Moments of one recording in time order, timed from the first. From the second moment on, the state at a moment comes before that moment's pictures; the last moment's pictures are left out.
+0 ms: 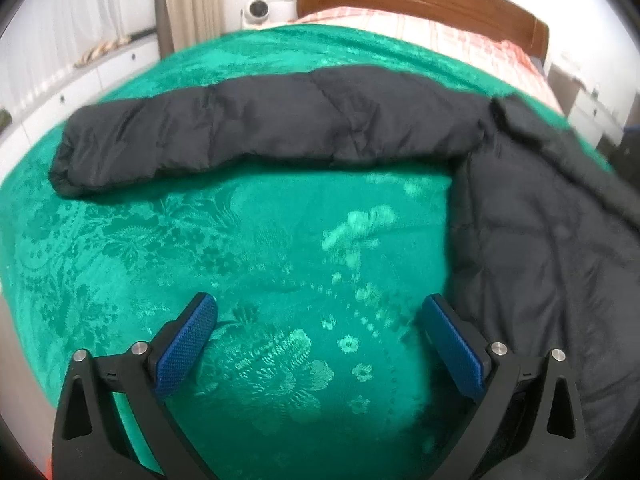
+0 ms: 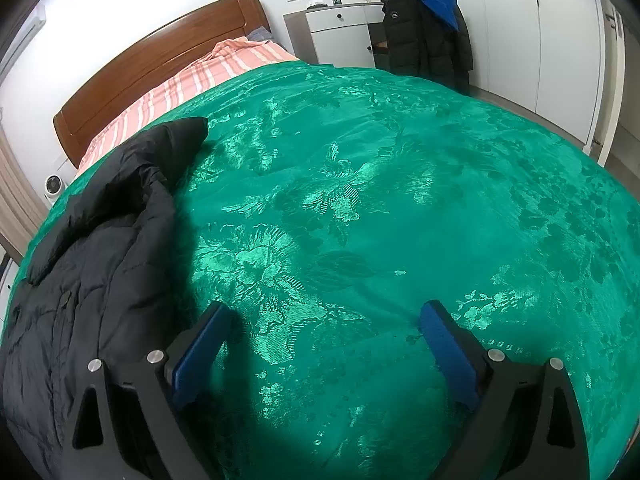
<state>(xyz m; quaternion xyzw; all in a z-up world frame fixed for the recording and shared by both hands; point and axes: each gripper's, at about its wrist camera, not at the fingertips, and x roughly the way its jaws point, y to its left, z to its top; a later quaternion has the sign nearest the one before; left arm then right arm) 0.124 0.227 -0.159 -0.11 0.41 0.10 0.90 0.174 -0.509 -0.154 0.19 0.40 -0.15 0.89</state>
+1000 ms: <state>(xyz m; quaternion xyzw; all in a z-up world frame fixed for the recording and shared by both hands) 0.270 0.179 0.076 0.00 0.24 0.01 0.97 0.178 -0.497 -0.156 0.16 0.40 -0.16 0.89</state>
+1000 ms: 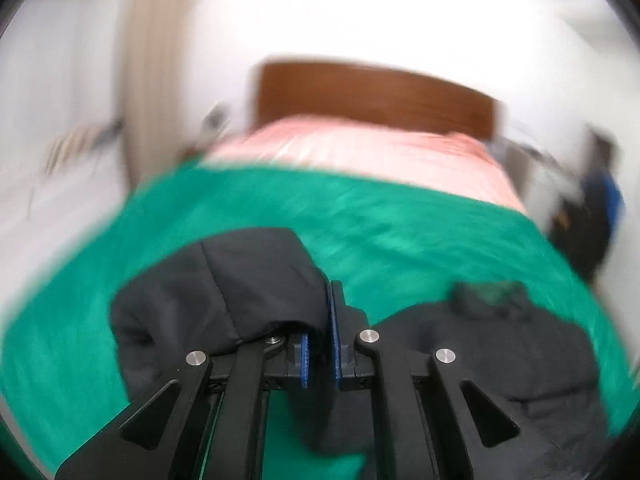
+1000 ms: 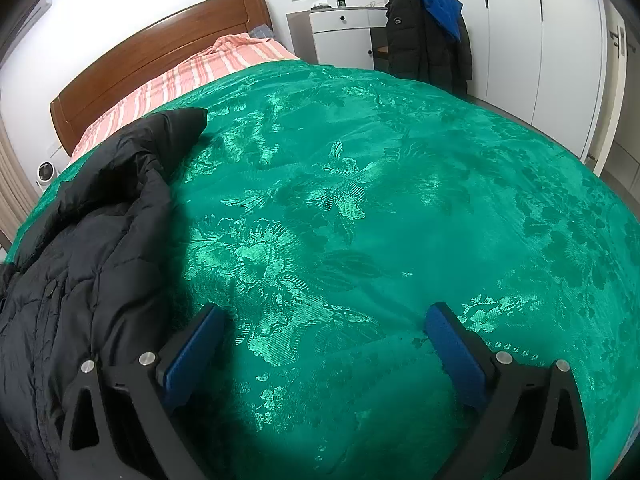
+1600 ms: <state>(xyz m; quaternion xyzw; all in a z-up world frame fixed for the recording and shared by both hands) 0.249 -0.083 -0.073 0.32 0.36 -0.16 0.86 0.177 -0.499 -0.156 0.16 0.40 -0.15 0.89</state>
